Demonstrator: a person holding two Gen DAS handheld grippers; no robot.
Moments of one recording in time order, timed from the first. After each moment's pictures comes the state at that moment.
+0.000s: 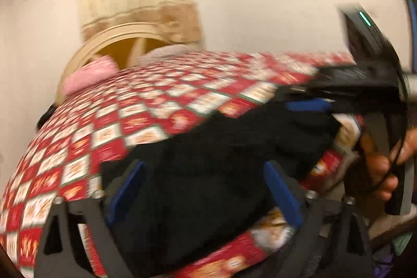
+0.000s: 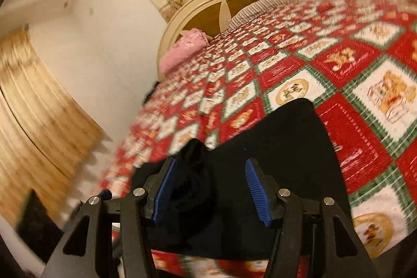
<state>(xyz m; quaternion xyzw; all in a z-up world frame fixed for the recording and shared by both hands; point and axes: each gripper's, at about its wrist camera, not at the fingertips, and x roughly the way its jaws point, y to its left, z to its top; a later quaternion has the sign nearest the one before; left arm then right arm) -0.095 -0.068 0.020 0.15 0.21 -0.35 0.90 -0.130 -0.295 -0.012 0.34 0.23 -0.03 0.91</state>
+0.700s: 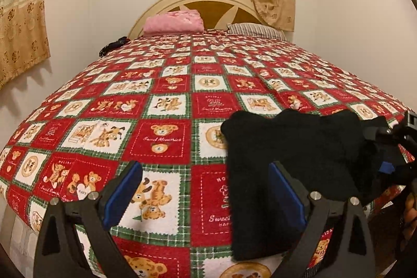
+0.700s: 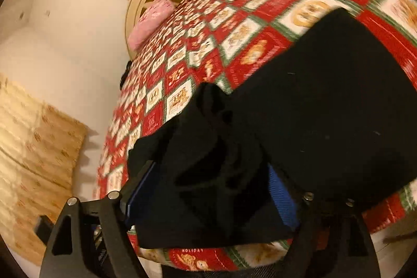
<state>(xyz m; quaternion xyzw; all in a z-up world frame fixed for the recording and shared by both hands) -0.028 0.032 -0.007 0.04 0.31 -0.17 0.94 -0.070 -0.232 -0.033 0.39 0.35 -0.08 0.85</state>
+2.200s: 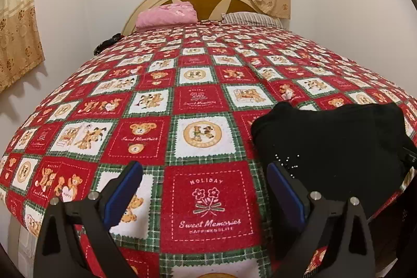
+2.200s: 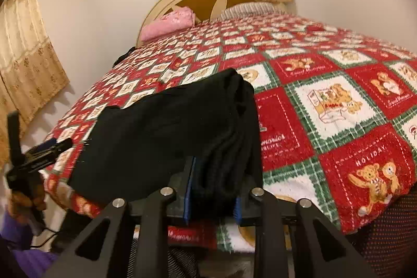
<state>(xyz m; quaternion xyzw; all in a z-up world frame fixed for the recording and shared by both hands) -0.023 -0.004 -0.011 0.07 0.33 -0.17 0.93 -0.166 -0.305 -0.025 0.18 0.32 -0.10 0.93</state>
